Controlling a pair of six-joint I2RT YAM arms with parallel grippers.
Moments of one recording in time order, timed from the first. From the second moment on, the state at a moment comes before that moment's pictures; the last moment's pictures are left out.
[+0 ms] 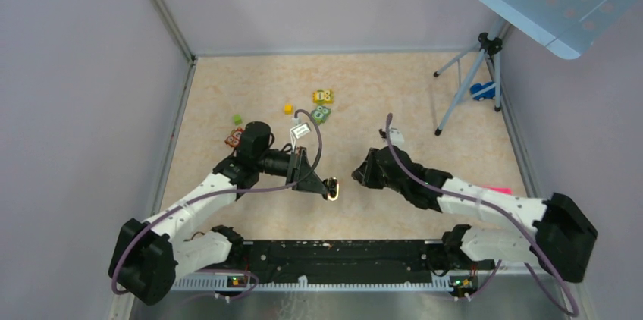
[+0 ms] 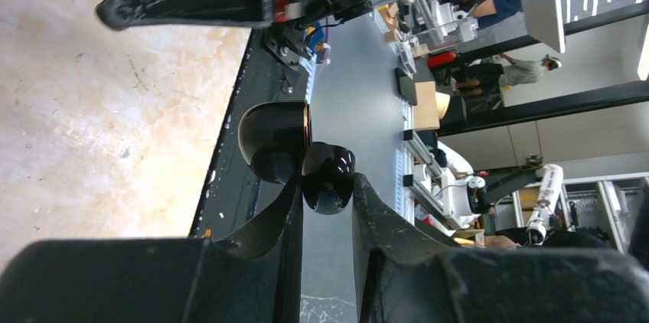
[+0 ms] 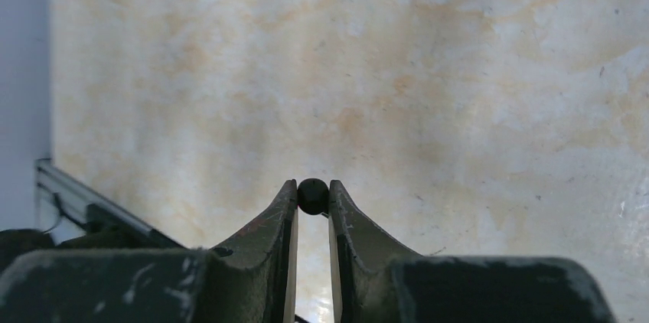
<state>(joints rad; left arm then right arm) -0.51 1.06 0.60 0.01 1.14 -0.61 0.94 1.19 0.63 -0.15 0.23 0.89</state>
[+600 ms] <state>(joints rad) -0.50 1.15 0.53 0.41 1.13 -0.96 0.94 0.83 0.45 0.39 0.15 0.83</state>
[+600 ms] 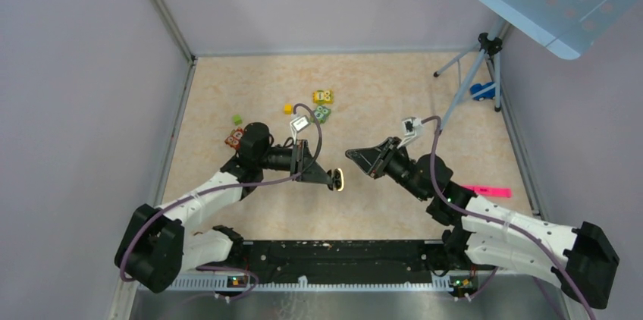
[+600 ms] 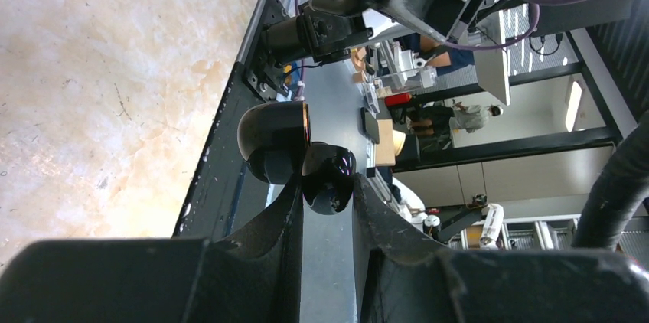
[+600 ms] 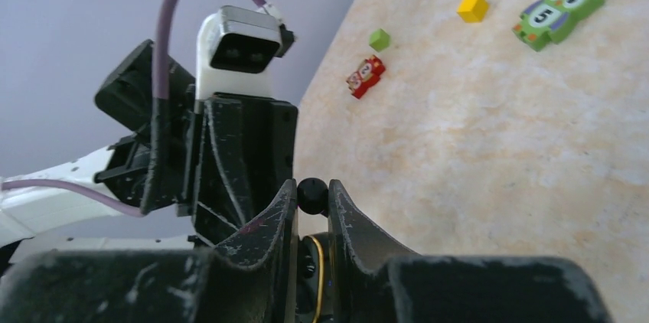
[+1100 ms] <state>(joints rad) -0.49 1.24 0.47 0.70 1.10 -1.18 0.95 0.86 0.37 0.64 0.09 0.91</state>
